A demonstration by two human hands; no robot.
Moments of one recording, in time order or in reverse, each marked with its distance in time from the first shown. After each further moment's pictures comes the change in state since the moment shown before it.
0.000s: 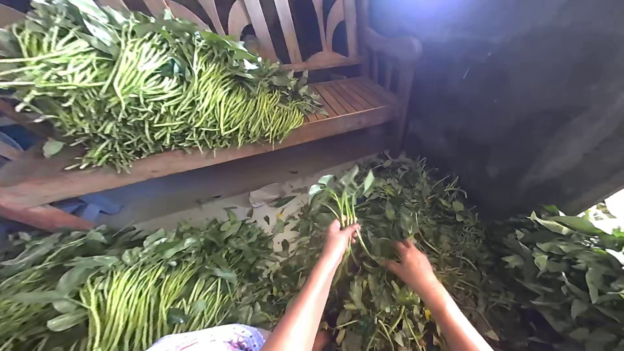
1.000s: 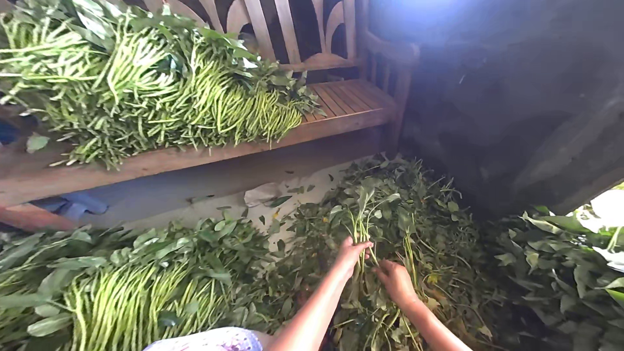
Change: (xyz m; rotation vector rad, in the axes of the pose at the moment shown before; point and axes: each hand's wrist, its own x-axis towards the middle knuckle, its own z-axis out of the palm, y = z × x) left_hand -0.010 -0.042 0.023 -0.135 -0.160 -0.206; right_hand -0.010 0.001 0.059 0.233 0.019 -0.032
